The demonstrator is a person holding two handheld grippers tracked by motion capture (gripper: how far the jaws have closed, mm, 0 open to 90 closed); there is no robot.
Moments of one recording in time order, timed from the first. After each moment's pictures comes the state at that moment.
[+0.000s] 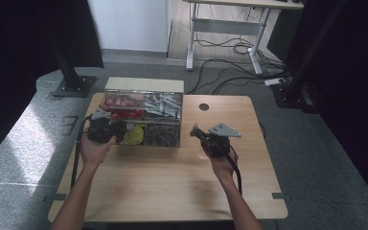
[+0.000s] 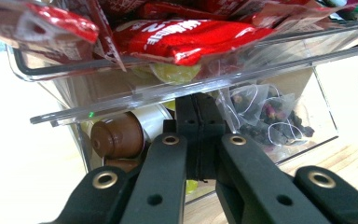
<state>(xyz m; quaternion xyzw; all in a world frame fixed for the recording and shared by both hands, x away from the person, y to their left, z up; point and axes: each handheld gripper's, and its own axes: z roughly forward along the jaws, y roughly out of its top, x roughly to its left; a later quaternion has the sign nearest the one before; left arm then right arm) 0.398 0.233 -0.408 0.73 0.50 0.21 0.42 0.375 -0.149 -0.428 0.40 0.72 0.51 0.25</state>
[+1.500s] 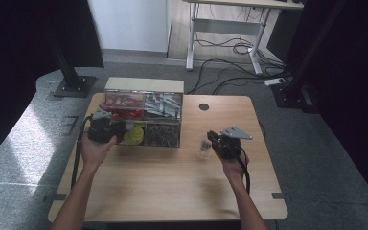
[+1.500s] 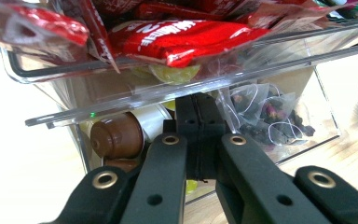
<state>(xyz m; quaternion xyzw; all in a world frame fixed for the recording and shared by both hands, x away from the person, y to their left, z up) 0.398 0.232 -0.407 0.73 0.50 0.21 0.42 0.378 -0.184 -0.443 0.43 0.71 0.49 0.26</state>
